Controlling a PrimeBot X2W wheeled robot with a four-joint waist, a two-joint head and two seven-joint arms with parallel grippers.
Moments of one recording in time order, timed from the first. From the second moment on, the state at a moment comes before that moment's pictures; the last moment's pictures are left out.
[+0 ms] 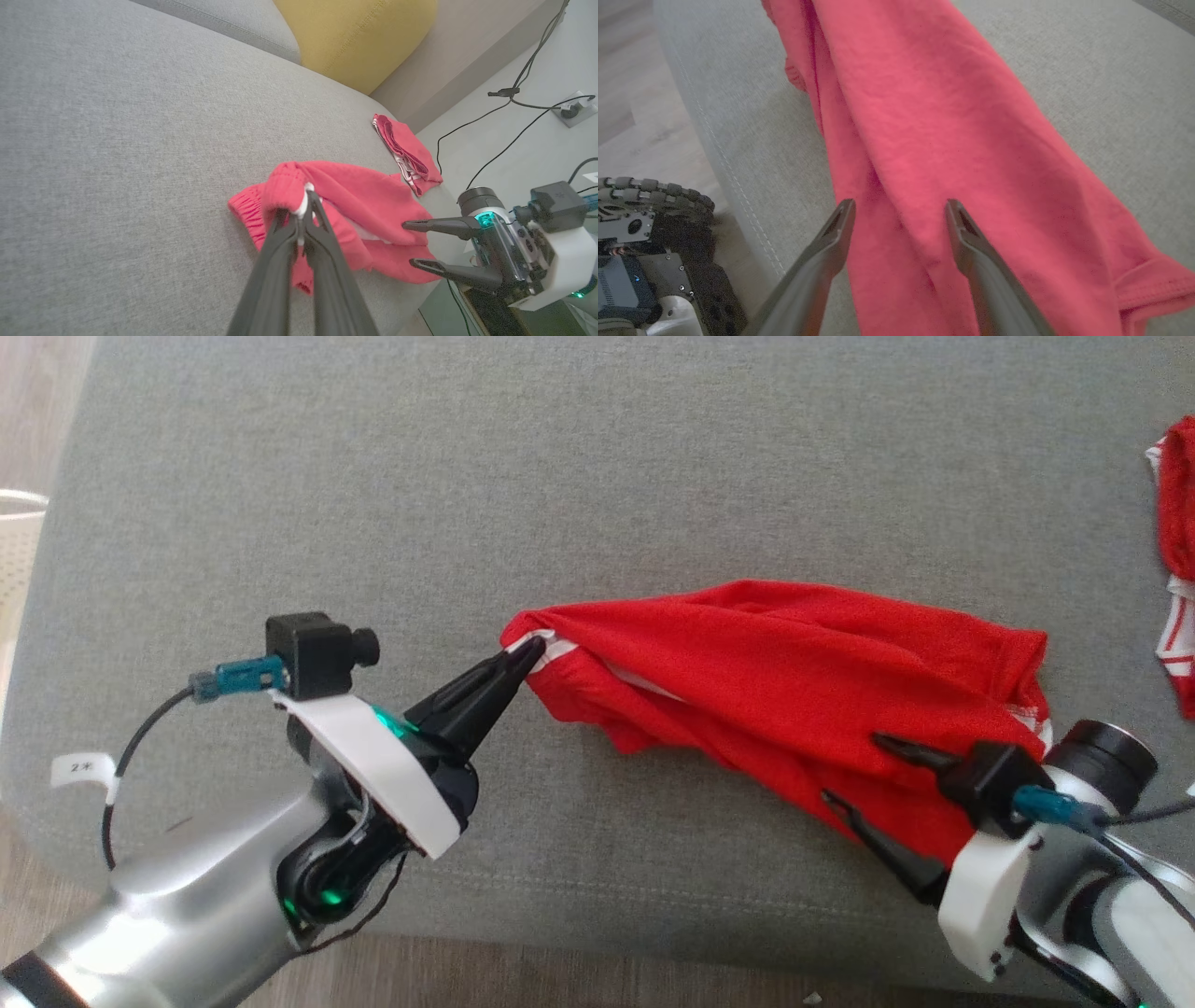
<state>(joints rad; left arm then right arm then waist) -0.68 0.56 -1.17 0.14 -1.28 -0.12 -0.25 -0.15 -0.71 0.64 -0.09 0.31 0.12 0.36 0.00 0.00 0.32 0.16</state>
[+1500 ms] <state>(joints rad) -0.72 0.50 -1.15 0.13 -1.26 -0.12 -0.25 -0.64 -0.63 0.59 0.25 0.32 0.12 0.03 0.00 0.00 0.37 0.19</state>
